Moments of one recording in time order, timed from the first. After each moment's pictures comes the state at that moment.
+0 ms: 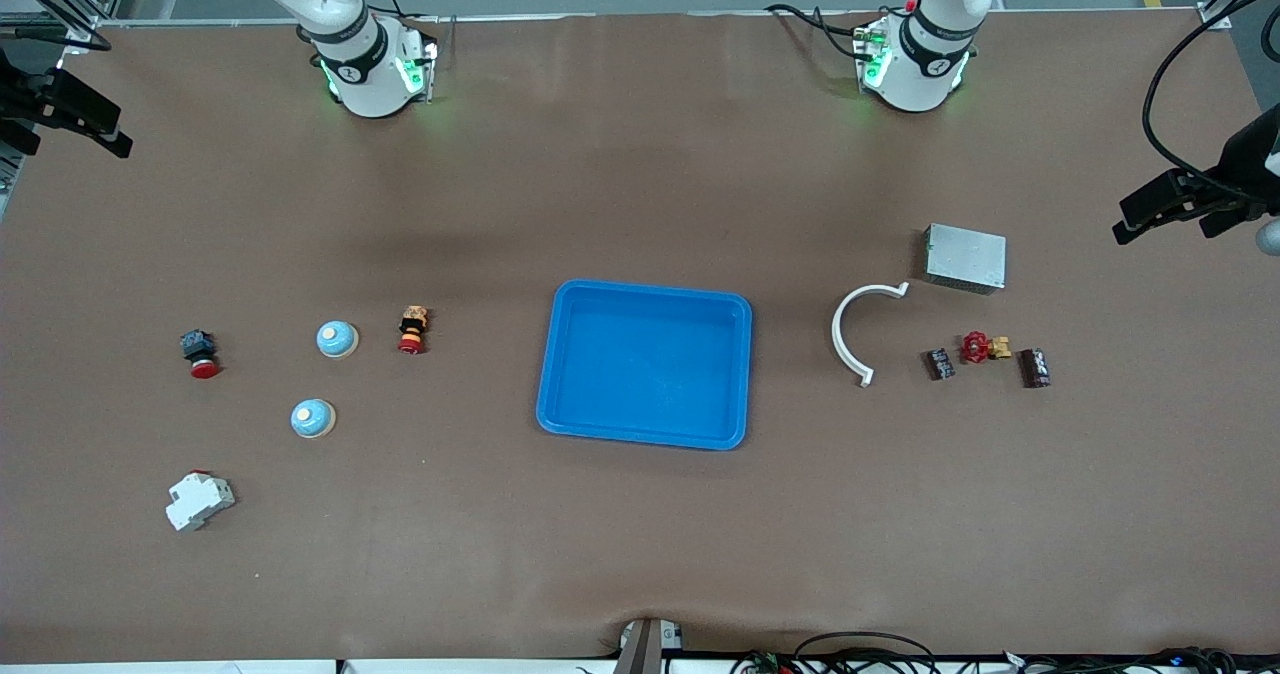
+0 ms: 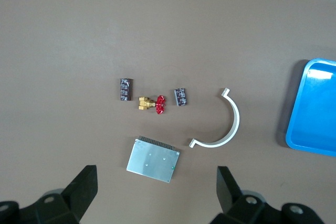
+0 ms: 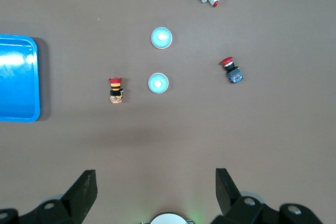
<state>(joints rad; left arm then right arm) 0.09 -0.02 -0.07 -1.63 -0.03 1.65 -0.06 0.01 -0.16 -0.05 -1.61 -0.01 1.43 0.01</state>
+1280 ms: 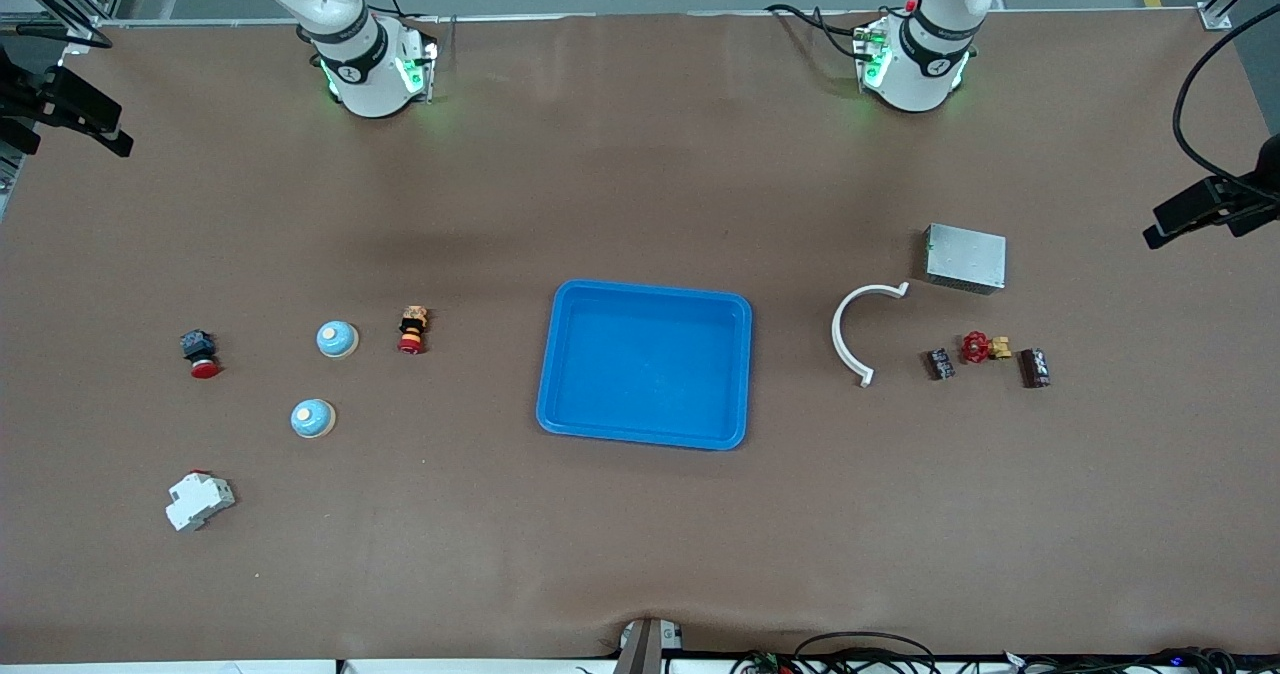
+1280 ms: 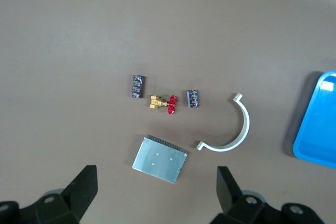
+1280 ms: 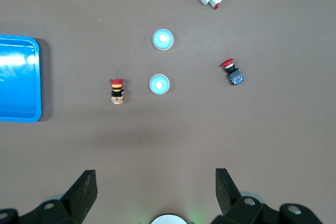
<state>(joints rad) 0.16 -0.01 -0.06 -1.63 -0.04 1.65 -0.08 0.01 -0.16 -0.05 -1.61 -0.01 1.44 0.01</state>
